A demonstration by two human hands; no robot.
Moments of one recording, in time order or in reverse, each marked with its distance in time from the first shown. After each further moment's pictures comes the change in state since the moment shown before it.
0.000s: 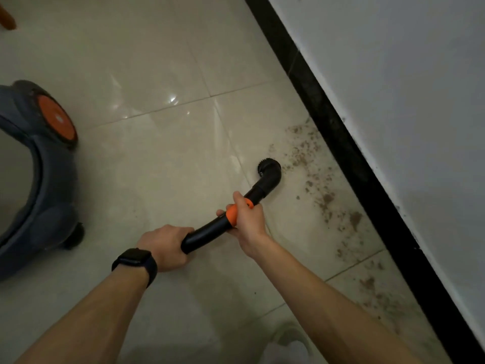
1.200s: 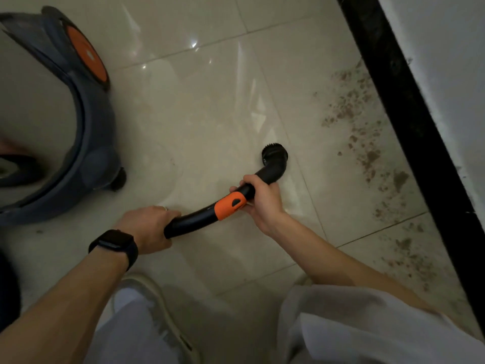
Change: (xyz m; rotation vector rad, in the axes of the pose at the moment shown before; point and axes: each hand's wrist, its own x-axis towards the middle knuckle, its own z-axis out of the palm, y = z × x) left_hand -0.073 -0.084 0.022 0.212 -0.067 -0.051; right_hand -0.021 0.061 0.016 0.019 -0.064 0.076
